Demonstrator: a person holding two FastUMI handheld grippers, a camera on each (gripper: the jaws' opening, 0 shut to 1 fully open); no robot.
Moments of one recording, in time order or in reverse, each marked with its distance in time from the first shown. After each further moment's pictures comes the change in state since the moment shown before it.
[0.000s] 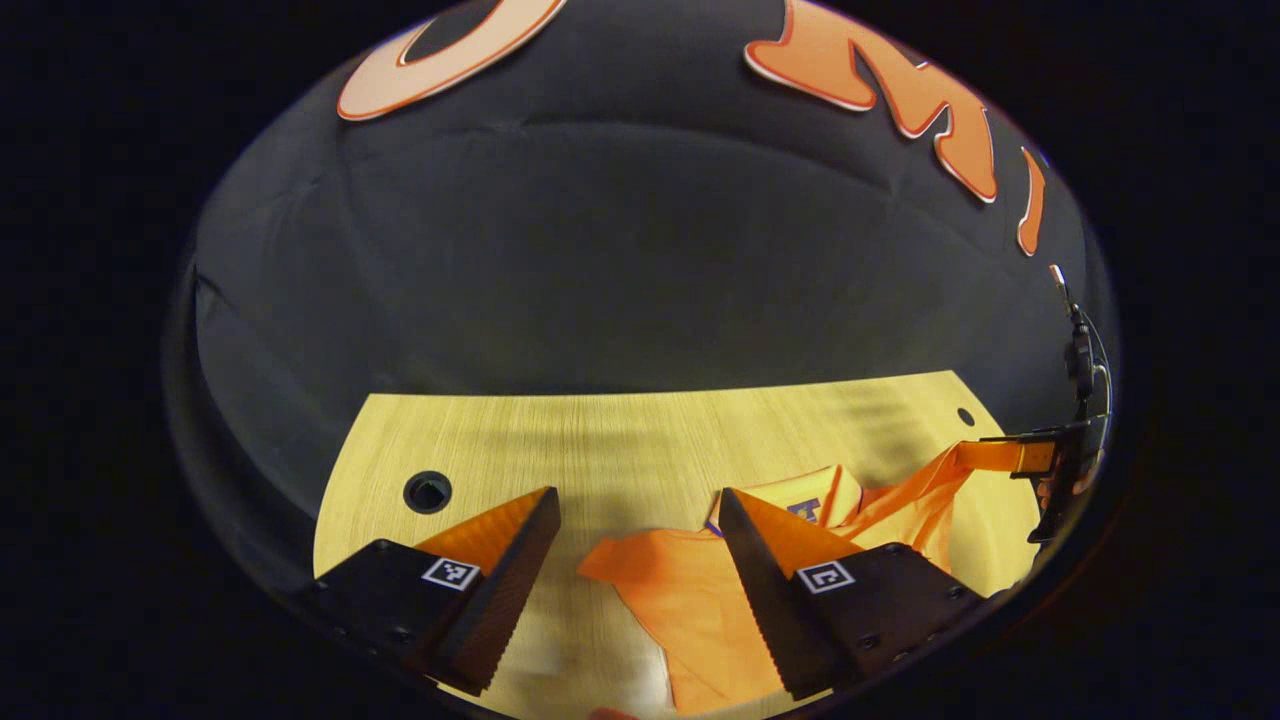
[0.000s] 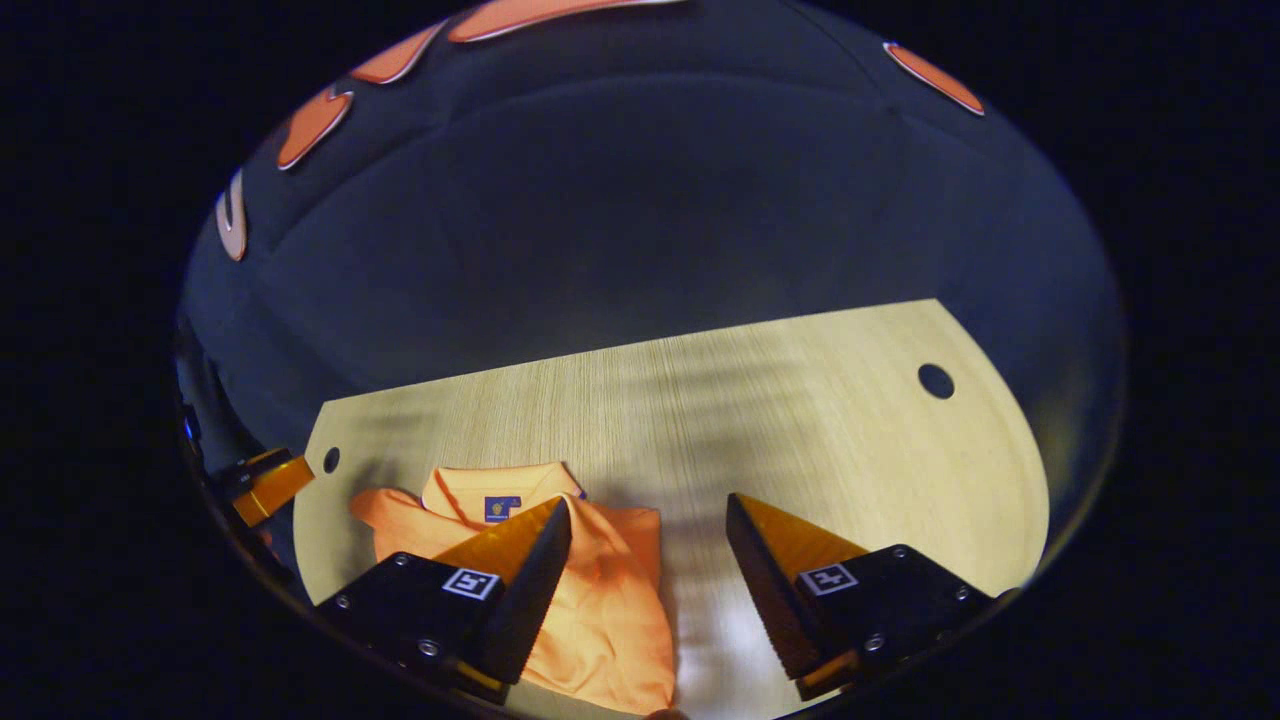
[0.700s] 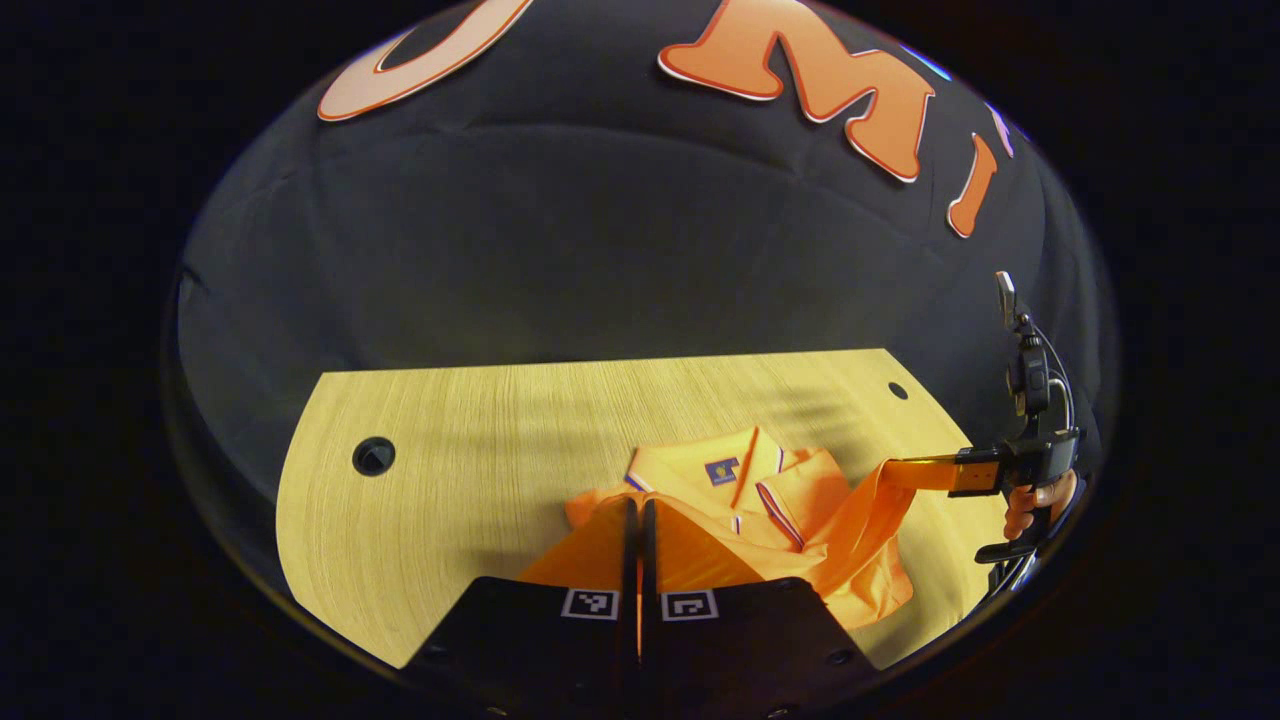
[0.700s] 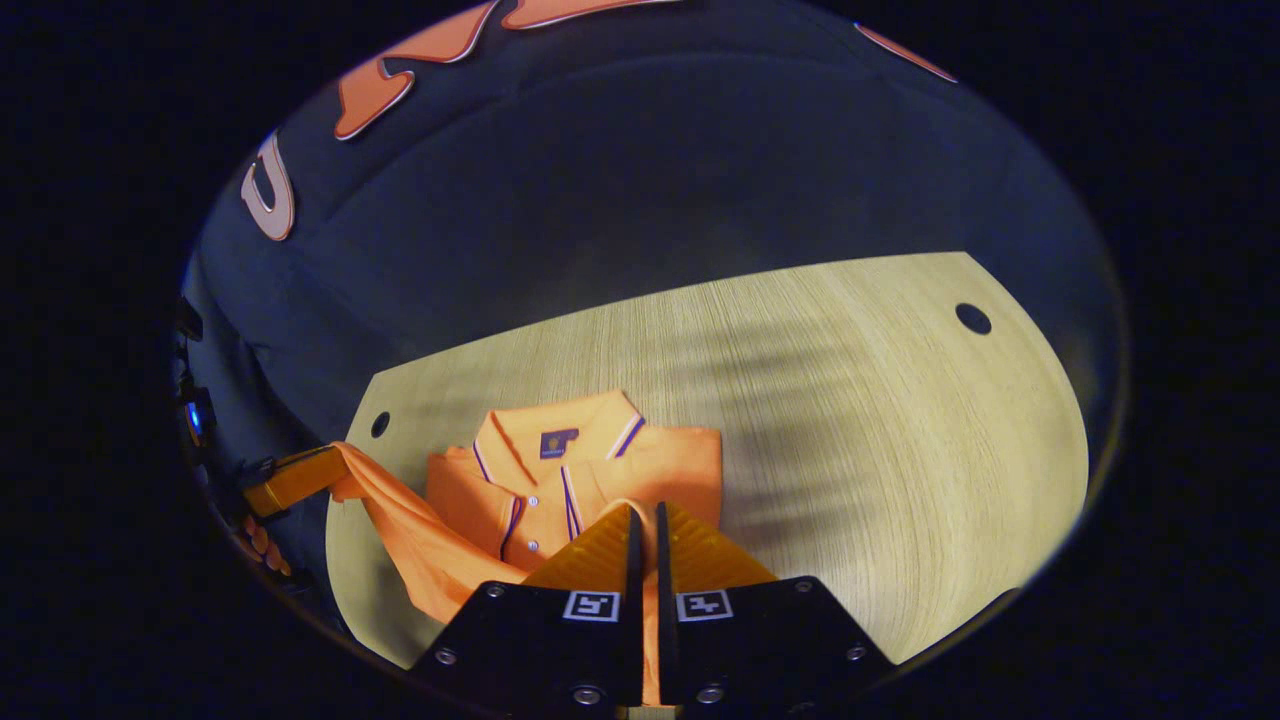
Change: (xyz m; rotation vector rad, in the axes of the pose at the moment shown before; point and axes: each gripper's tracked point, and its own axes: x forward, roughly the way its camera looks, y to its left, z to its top) left arm -0.024 -0.047 -0.030 0.005 0.056 -0.161; right arm 0.003 0.045 -0.049 0.055 0.075 0.133
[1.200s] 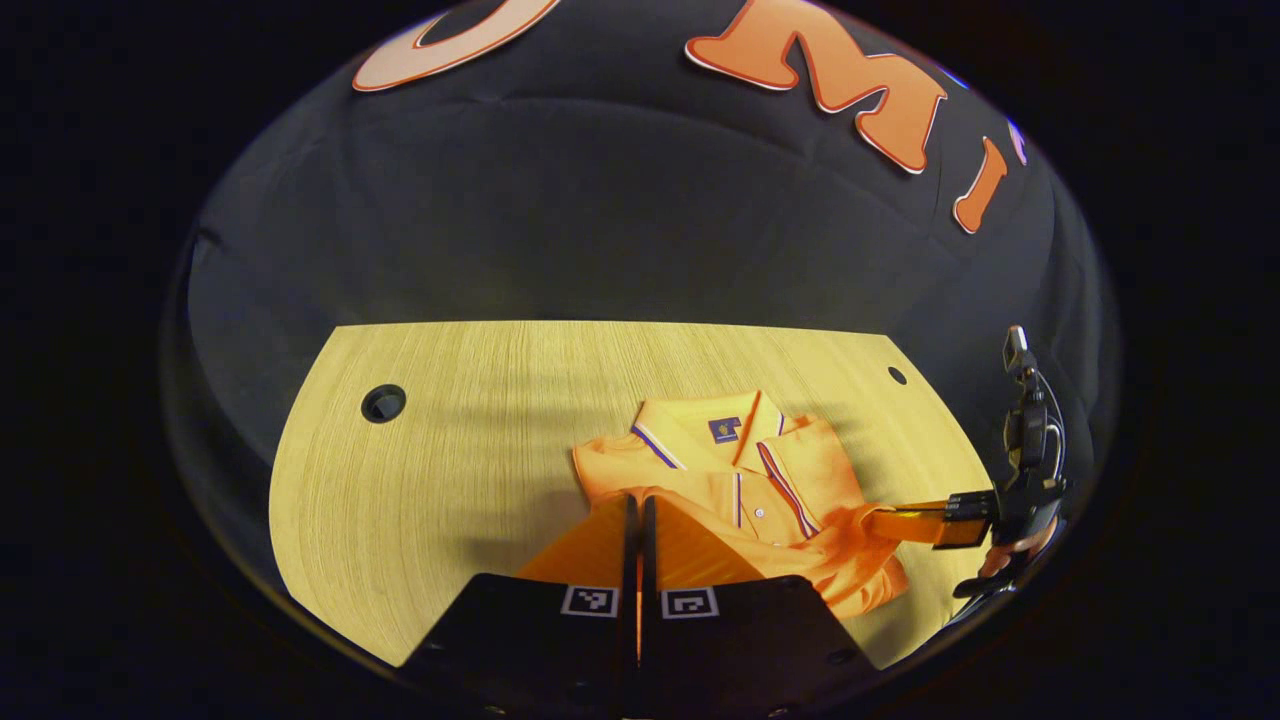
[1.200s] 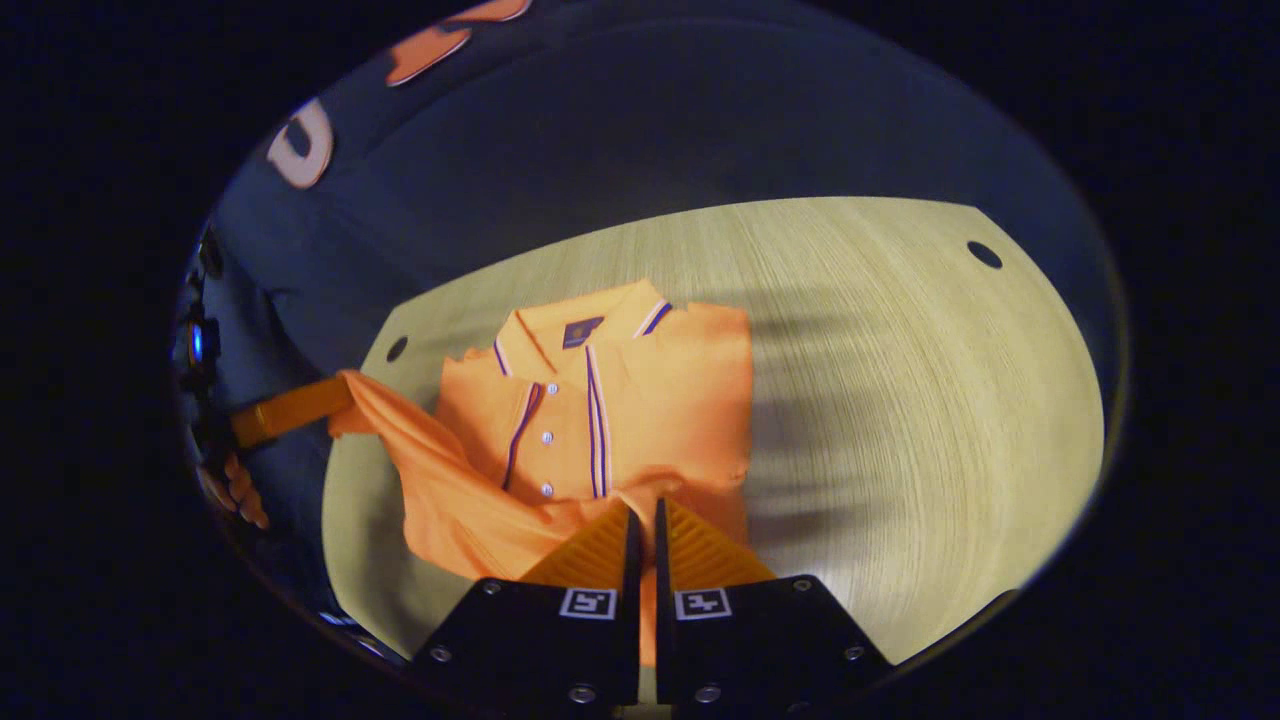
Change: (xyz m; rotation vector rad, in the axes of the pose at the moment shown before) left arm -0.028 0.000 -0.052 -0.040 0.087 0.000; right arm -0.031 0.021 -0.089 0.031 0.160 0.096
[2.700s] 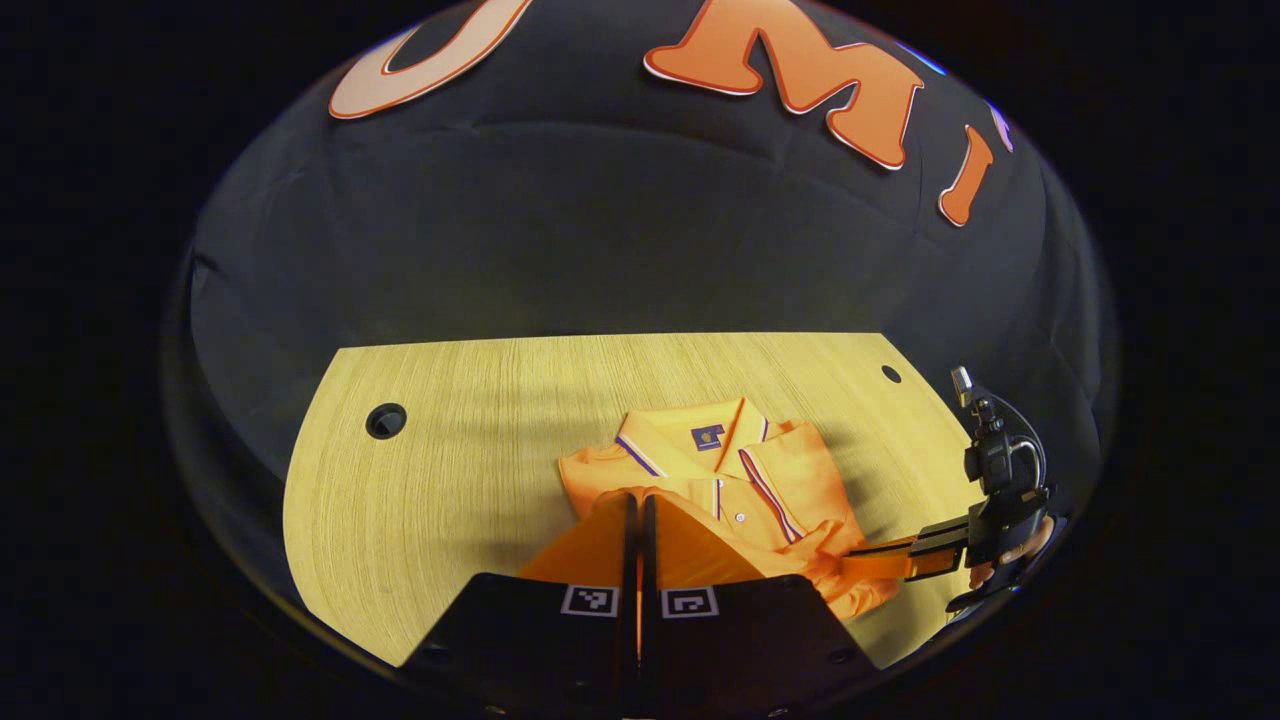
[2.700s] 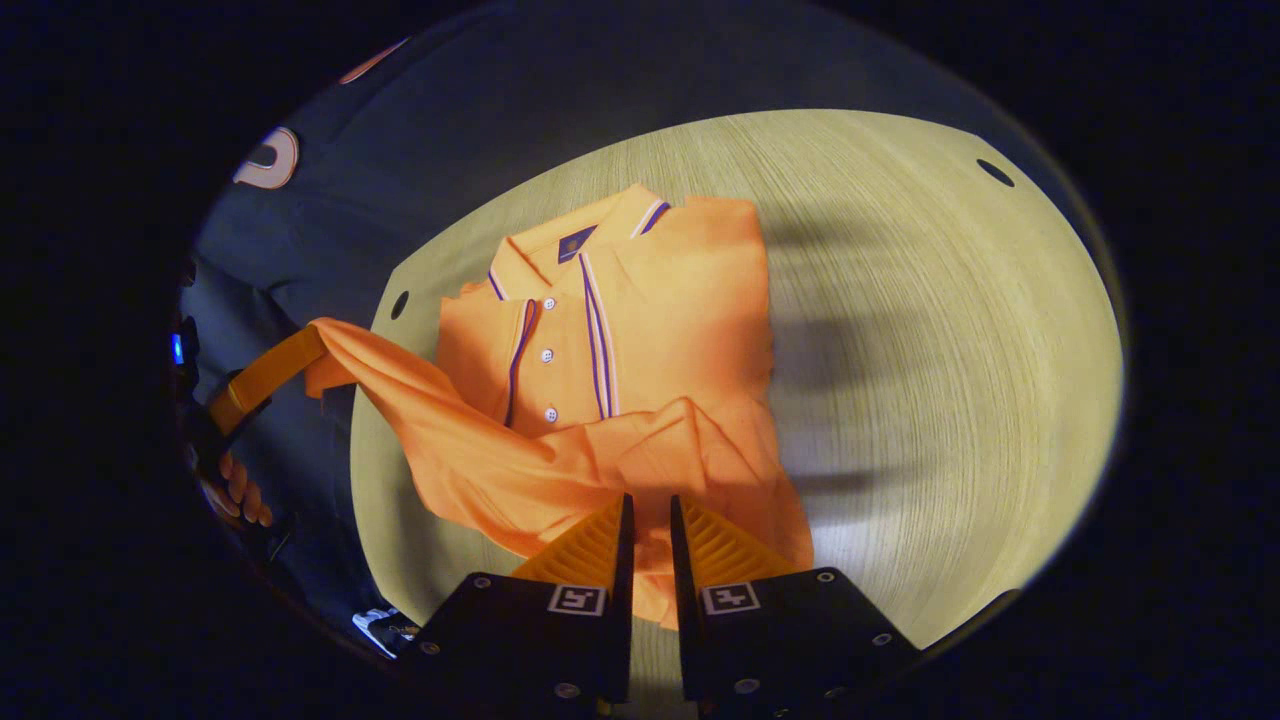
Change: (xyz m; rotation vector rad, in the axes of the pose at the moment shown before) left arm -0.015 -0.019 0.011 0.022 -0.016 0.019; right arm -0.002 0.018 -0.057 0.031 0.218 0.061
